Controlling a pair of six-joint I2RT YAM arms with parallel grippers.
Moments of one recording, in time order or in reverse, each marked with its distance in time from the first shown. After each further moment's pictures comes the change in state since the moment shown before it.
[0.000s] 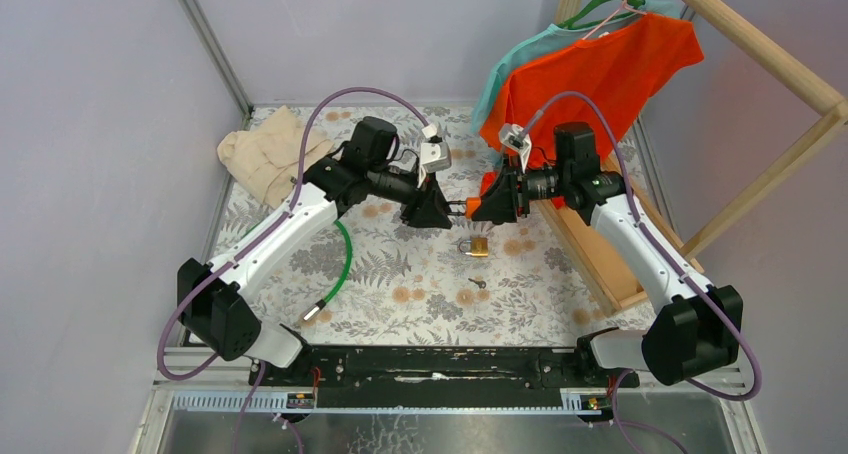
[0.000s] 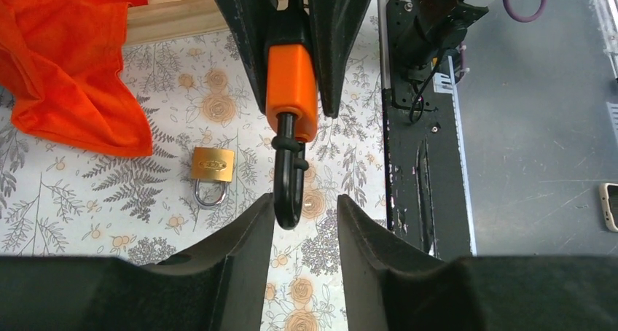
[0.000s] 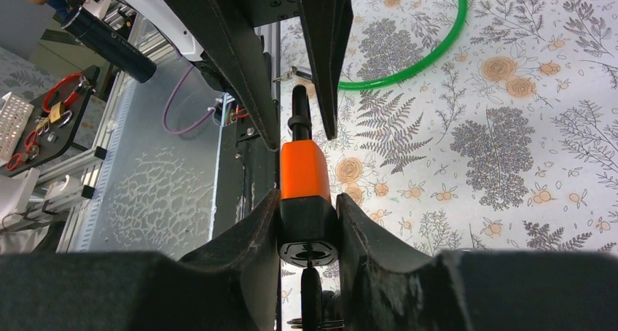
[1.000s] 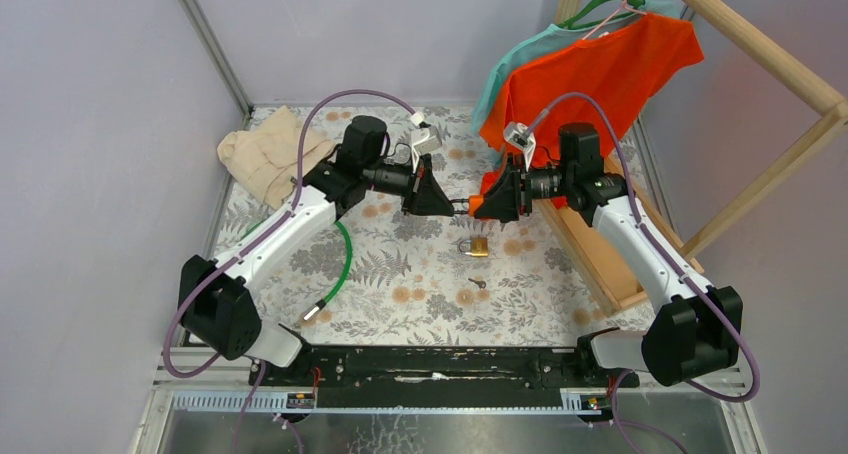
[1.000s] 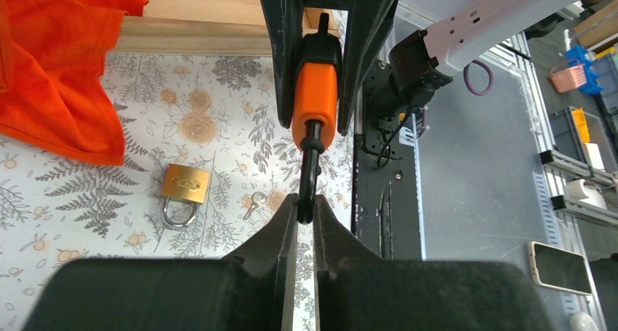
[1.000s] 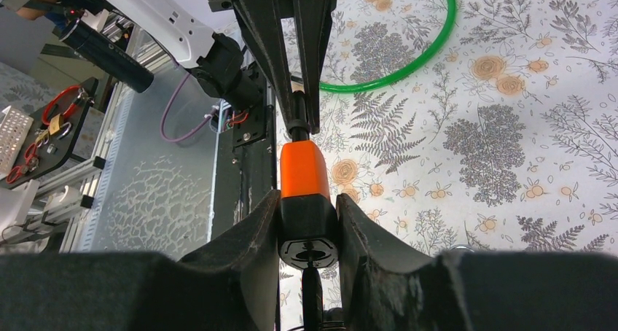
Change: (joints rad) left arm 0.045 -0.001 -0.093 0.270 0.074 -0.324; right arm -0.020 -0.007 -0.028 0.059 -0.006 0.051
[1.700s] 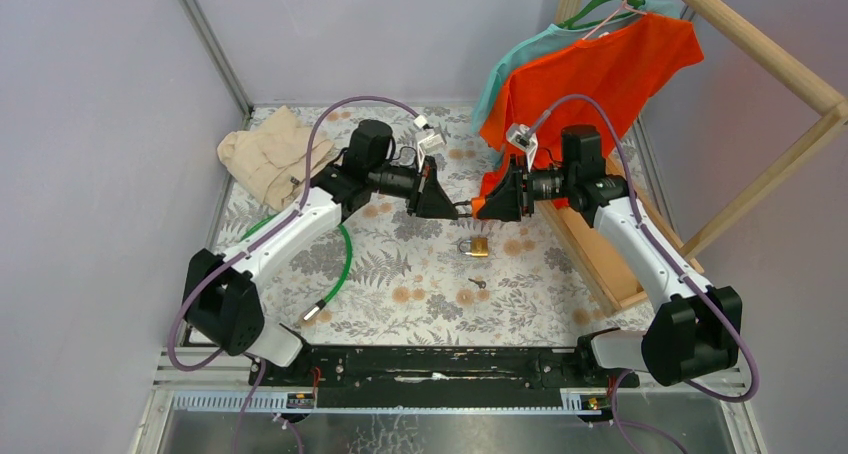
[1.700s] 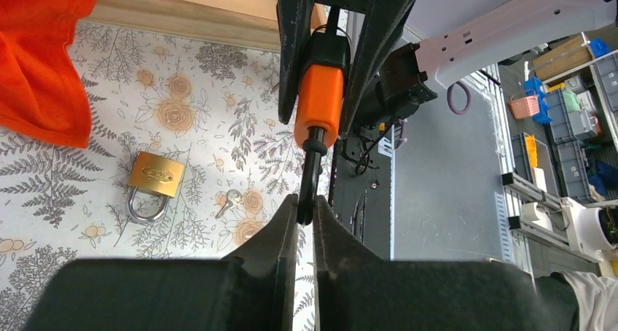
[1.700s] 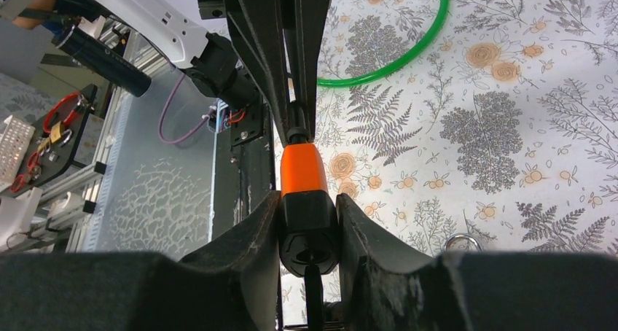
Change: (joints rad) left arm -0.021 0.021 -0.041 0.086 -0.011 -0.179; right arm -0.011 0.000 -0.016 -0.005 0.008 0.002
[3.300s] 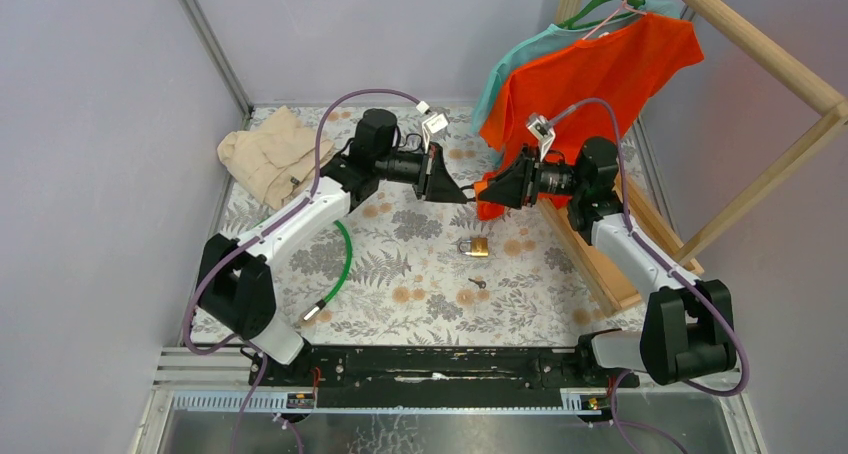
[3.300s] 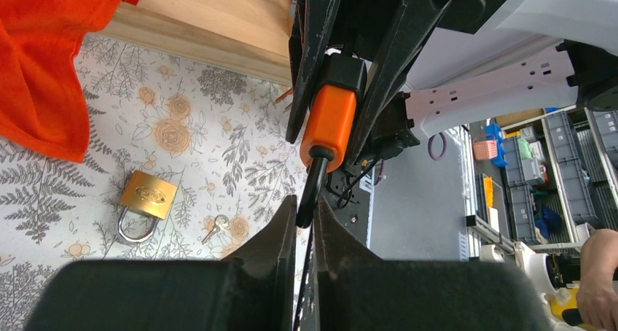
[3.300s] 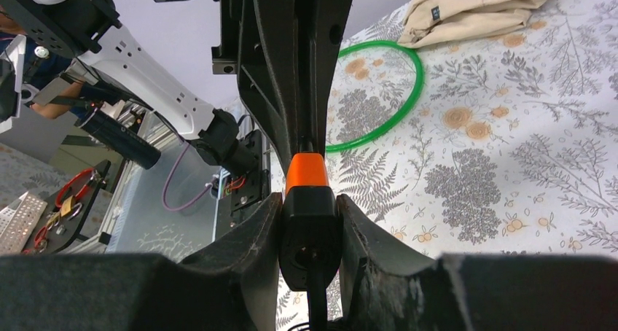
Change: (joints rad) left arm 0.011 0.093 0.070 0.109 -0.024 -0.219; right arm -0.052 -0.002 -0.237 0.831 0.009 0.608
